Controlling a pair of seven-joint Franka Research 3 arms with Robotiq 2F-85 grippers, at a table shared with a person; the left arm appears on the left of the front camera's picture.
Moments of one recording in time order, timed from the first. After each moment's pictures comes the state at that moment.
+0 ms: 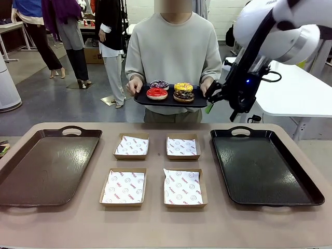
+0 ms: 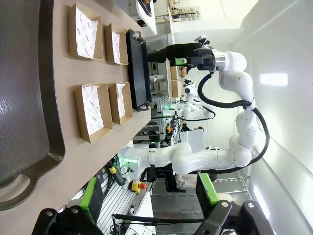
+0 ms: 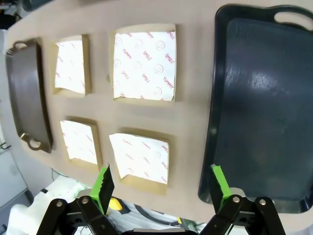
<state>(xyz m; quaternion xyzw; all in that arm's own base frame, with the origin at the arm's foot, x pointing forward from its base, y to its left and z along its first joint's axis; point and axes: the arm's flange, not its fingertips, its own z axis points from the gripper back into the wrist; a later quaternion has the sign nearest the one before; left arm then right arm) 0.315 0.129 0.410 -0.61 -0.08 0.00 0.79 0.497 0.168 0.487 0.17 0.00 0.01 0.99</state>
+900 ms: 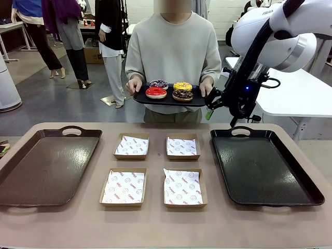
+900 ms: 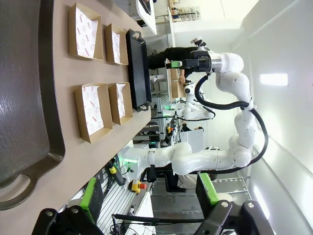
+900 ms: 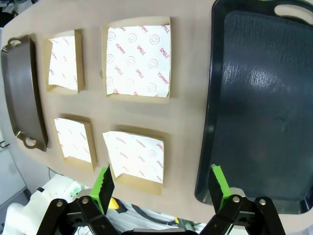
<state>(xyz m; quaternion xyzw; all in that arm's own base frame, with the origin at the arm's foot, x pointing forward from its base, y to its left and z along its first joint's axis) 0.315 0.129 0.410 -0.61 -0.08 0.00 0.79 0.492 0.163 0.476 0.17 0.00 0.02 0.99</state>
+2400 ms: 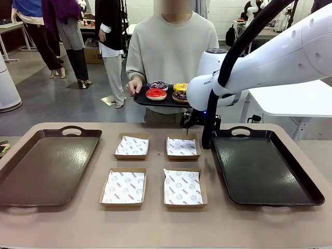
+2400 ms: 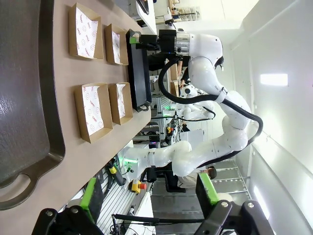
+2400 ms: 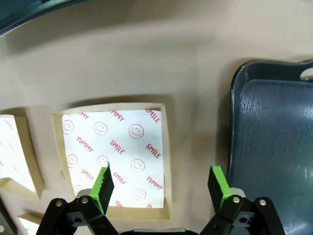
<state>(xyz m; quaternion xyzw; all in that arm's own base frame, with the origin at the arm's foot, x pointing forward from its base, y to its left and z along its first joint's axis) 0.315 0.129 0.410 -0.61 -0.08 0.00 0.79 0.569 0.256 0.357 0.04 -0.07 -0.03 1.00</state>
